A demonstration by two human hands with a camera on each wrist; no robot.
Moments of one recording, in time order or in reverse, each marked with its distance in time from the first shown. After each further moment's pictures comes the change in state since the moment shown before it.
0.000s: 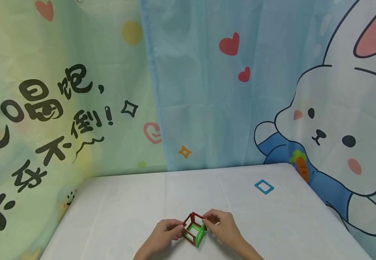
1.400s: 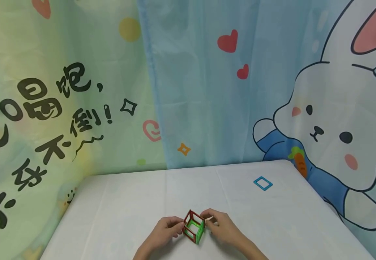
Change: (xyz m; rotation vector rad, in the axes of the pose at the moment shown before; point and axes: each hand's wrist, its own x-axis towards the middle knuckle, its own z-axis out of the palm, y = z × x) left_hand 0.000 0.003 0.003 0.034 -0.007 0.004; right_hand -0.002 -0.012 -0.008 -0.029 -0.239 0.091
